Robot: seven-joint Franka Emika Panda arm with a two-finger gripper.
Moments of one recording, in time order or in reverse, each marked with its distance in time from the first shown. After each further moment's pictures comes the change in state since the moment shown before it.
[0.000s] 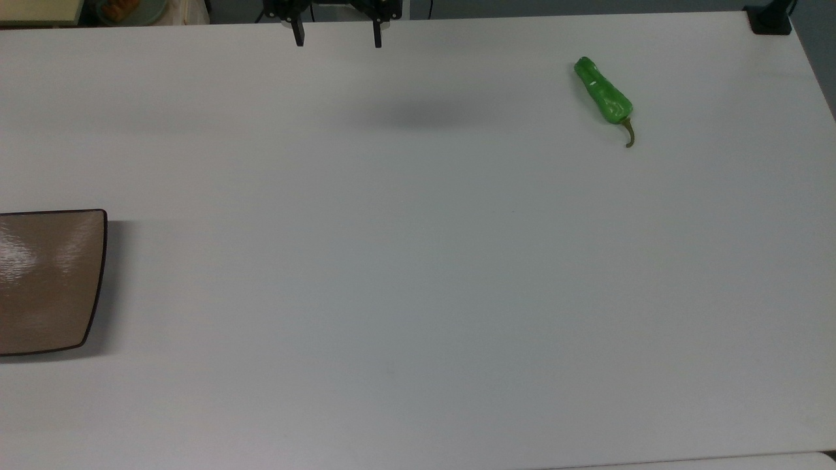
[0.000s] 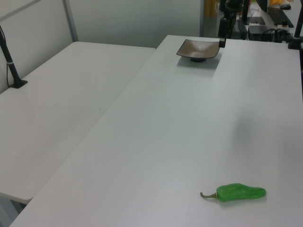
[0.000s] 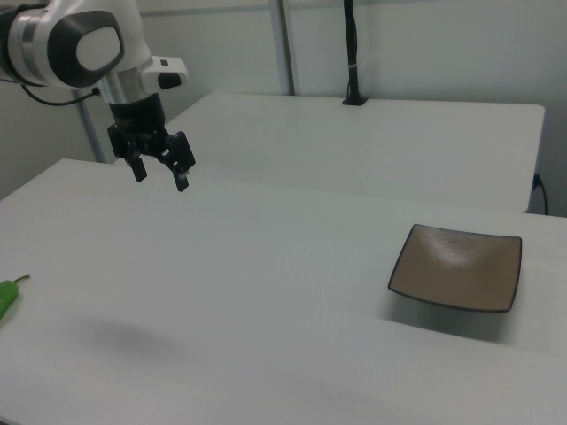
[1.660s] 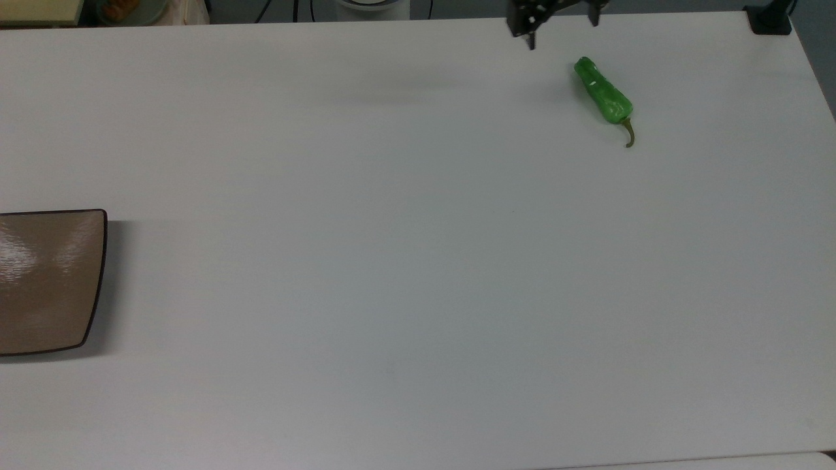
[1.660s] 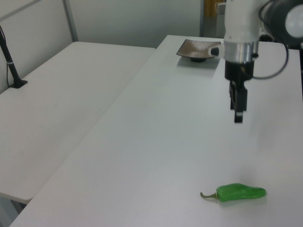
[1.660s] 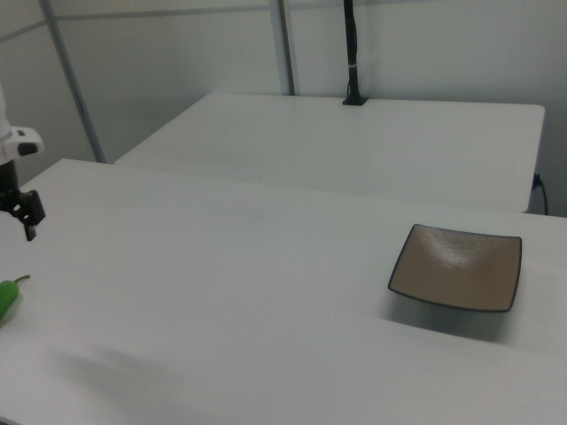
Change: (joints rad) arm 0.142 -0.004 0.378 -0.250 0.201 0.208 0.103
